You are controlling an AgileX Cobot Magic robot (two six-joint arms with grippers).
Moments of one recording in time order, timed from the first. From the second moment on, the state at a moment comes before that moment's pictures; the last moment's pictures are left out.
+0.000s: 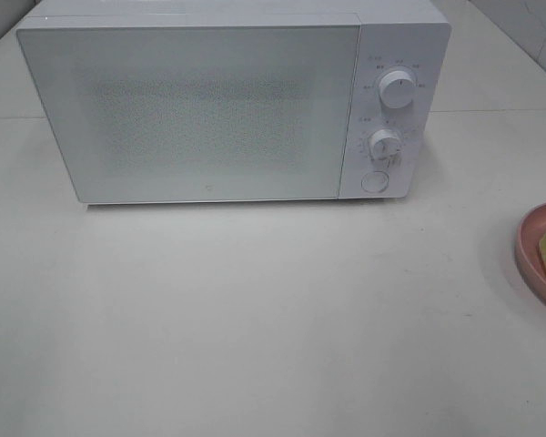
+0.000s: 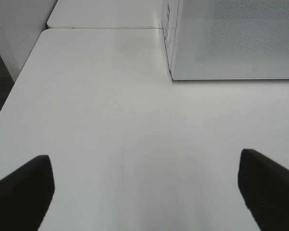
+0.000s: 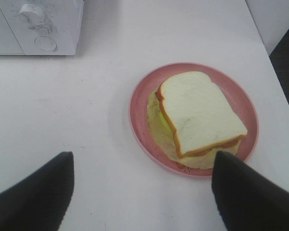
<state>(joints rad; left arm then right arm) 0.00 0.00 -0.50 -0.05 1.04 0.02 0.06 0.45 -0.57 -0.17 0.83 0.14</state>
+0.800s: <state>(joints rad) 0.00 0.00 -0.50 -0.05 1.04 0.02 0.06 0.86 -0.57 -0.17 0.40 0.14</state>
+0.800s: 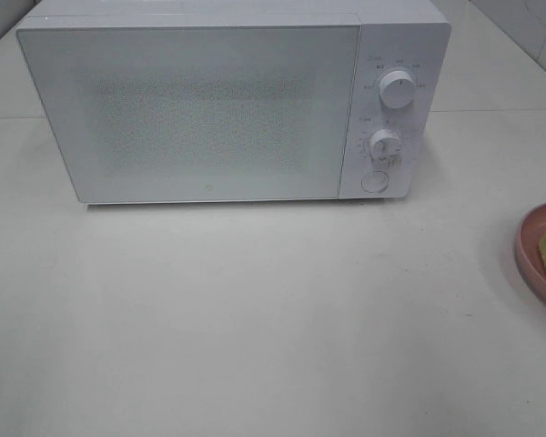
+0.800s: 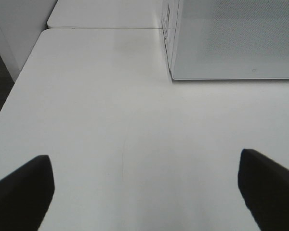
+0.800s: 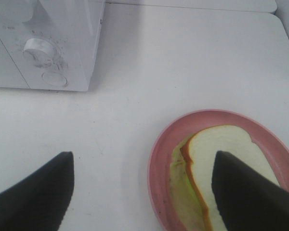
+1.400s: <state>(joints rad) 0.00 0.00 -0.50 -0.05 1.04 0.02 0.06 1.17 -0.54 -0.17 -0.10 0.18</state>
